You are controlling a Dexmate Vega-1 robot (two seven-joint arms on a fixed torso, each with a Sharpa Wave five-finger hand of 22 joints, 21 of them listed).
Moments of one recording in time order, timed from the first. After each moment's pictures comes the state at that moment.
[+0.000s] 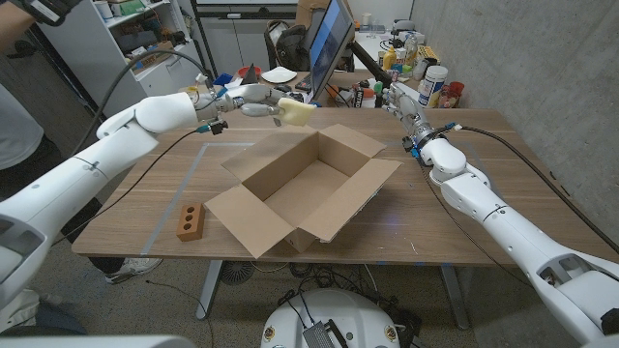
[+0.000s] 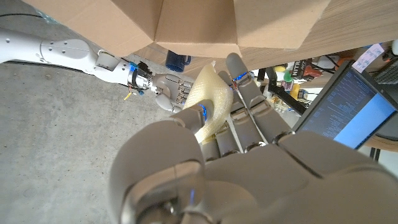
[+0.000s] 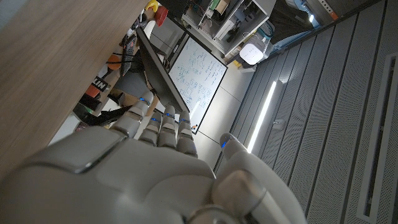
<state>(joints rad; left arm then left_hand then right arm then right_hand) 0.53 0.94 0.48 -1.58 -0.07 -0.43 -0.47 0.84 0.20 0.85 -0.06 0.17 0.40 0.05 0.21 0.20 0.57 -0.12 0.28 0.18 0.73 -0.08 0.26 0.20 0.68 -0.06 0.71 0.20 -0.70 -0.54 -0.45 -1.41 0.41 0.21 -0.09 0.06 0.08 0.45 0.09 0.21 0.19 0.09 0.19 0.18 0.19 0.14 0.20 0.19 0.03 0.04 0.19 0.19 0.22 0.01 0.20 0.17</state>
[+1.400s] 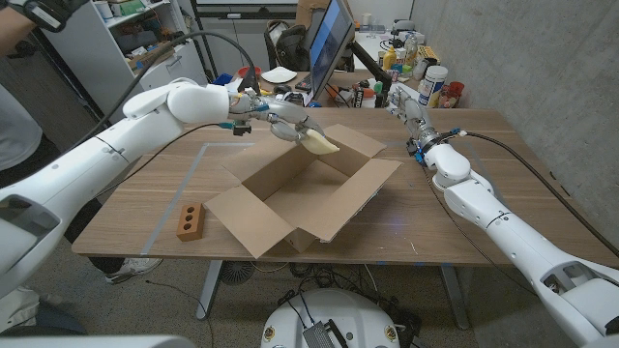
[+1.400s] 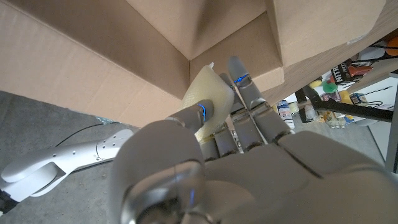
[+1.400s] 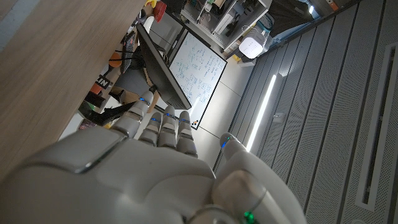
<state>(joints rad) 0.40 0.92 0.61 -1.78 0.28 -0.45 -0.68 0.84 0.20 0.85 -0.04 0.17 0.43 0.00 0.20 0.20 0.61 -0.15 0.26 0.18 0.71 -0.07 0.24 0.20 0.63 -0.06 0.73 0.20 -0.73 -0.54 -0.42 -1.40 0.43 0.26 -0.09 0.06 0.08 0.45 0.09 0.21 0.19 0.09 0.19 0.18 0.19 0.14 0.21 0.19 0.03 0.04 0.19 0.19 0.22 0.01 0.20 0.17</state>
